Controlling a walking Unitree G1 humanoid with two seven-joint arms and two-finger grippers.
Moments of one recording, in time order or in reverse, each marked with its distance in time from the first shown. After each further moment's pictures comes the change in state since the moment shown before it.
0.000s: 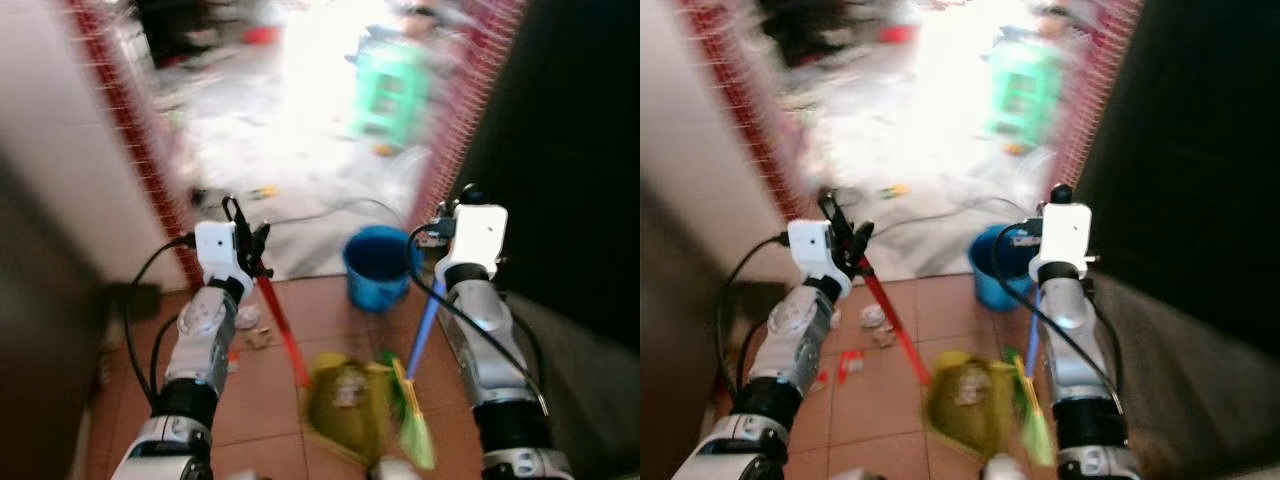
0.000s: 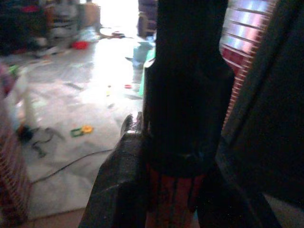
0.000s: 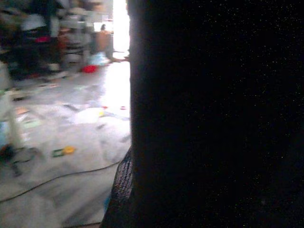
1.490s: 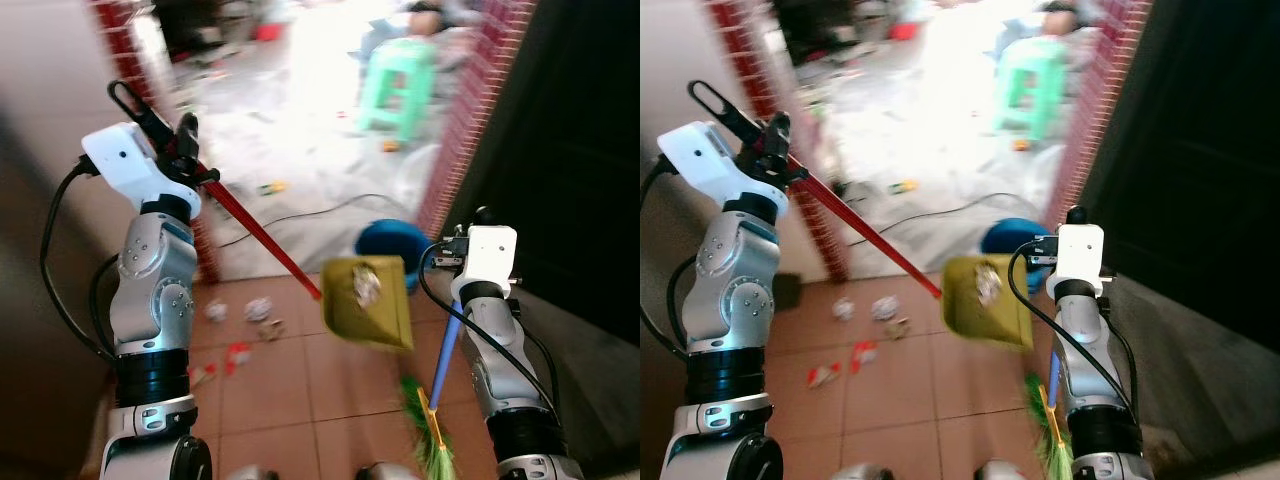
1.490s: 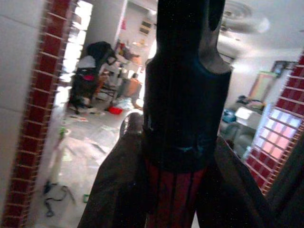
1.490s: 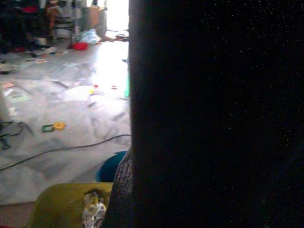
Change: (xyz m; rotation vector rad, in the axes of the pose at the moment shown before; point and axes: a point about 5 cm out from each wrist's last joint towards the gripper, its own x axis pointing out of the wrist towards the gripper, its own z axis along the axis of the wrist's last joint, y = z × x) left arm -0.005 0.025 0.133 -0.193 -0.355 0.211; right arm -0.008 -0.017 -0.028 -0.065 0.080 -0.044
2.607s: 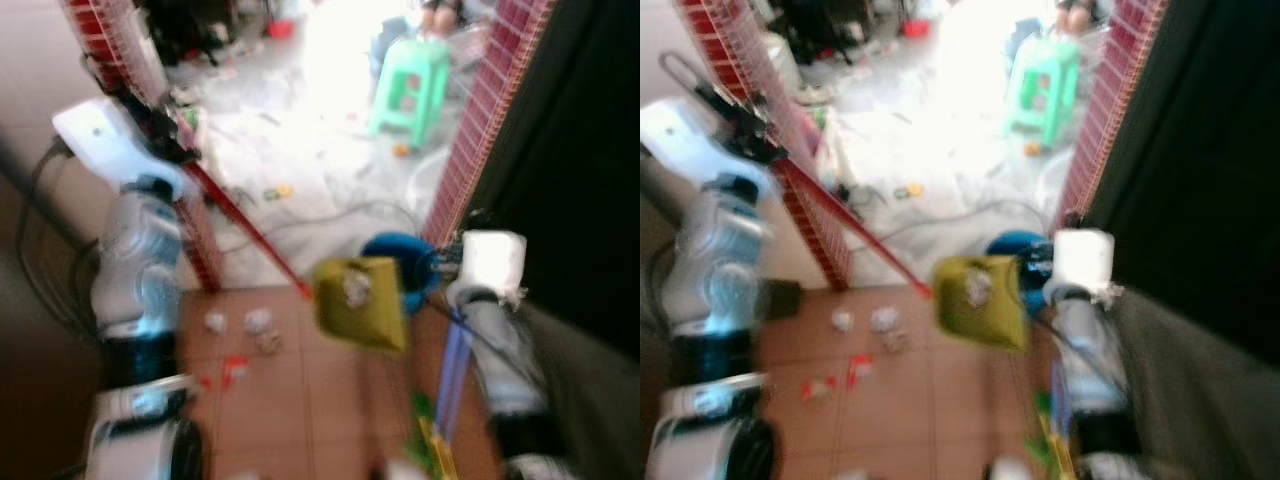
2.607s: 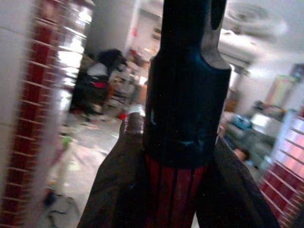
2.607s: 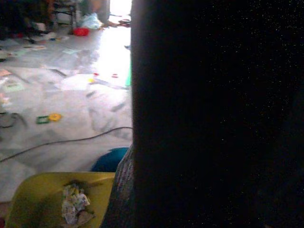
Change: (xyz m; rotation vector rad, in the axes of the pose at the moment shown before) left arm 0.013 -0.011 0.008 -0.019 -0.013 -0.015; right arm -0.004 -0.015 -0.015 -0.026 0.059 -0.035
